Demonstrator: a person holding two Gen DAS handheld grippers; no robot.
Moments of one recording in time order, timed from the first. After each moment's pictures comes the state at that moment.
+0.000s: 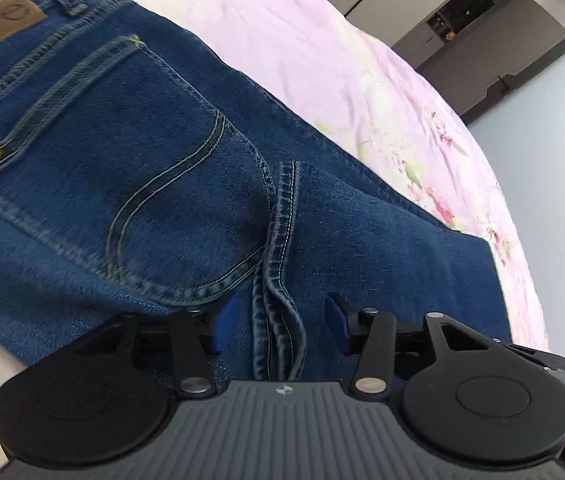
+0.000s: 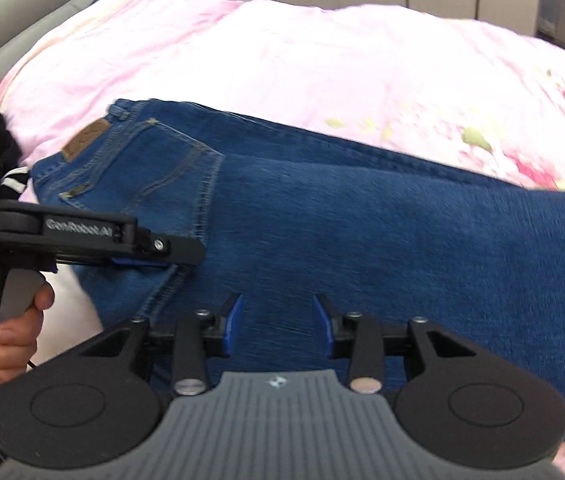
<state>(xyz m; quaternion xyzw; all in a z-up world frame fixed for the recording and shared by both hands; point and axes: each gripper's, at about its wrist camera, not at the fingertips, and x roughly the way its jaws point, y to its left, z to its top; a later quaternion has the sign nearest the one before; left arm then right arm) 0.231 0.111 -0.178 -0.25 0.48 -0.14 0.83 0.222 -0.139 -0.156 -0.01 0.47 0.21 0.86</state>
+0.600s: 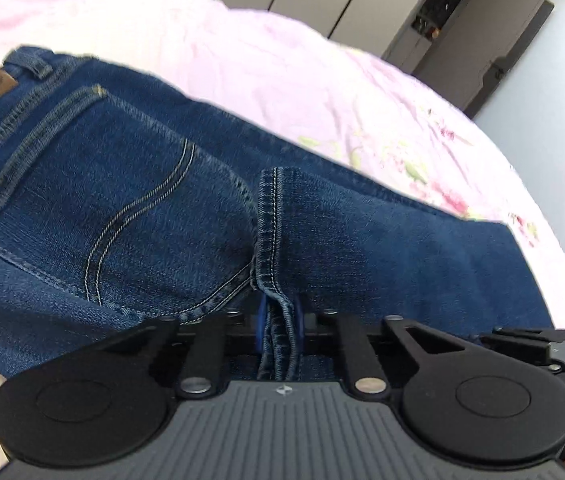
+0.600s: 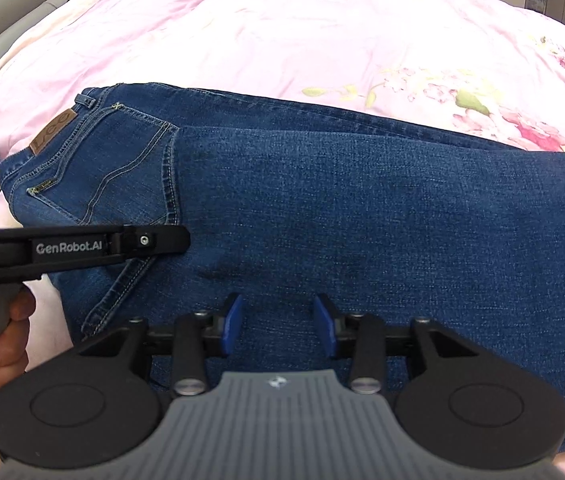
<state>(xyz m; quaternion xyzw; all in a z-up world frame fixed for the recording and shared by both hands) 0.211 0.068 -0.169 -0.17 0.42 -0.11 0.89 0.241 -0.141 -0.190 0.01 0.49 0.20 0.85</state>
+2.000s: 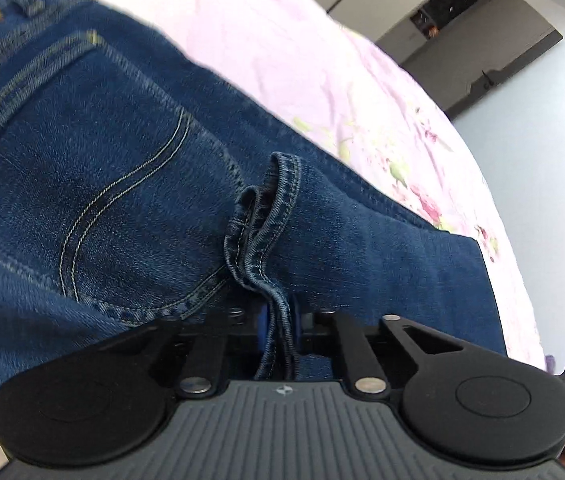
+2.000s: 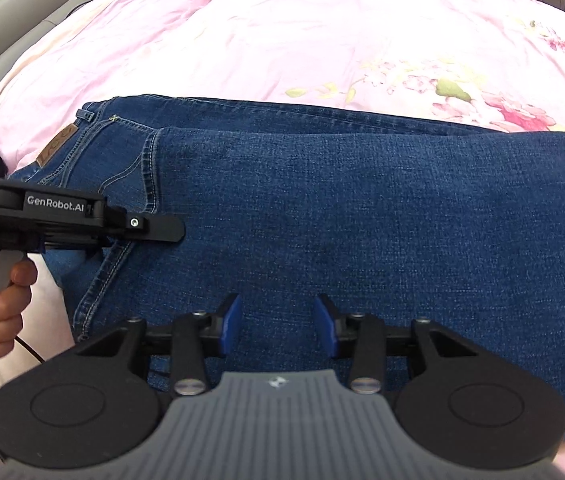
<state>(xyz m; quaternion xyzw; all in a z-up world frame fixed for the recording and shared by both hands) 0.232 0.098 -0.175 -0.25 0.46 -0.15 0.84 0.237 -0.171 -0.189 0.04 0.49 0.21 0.85</state>
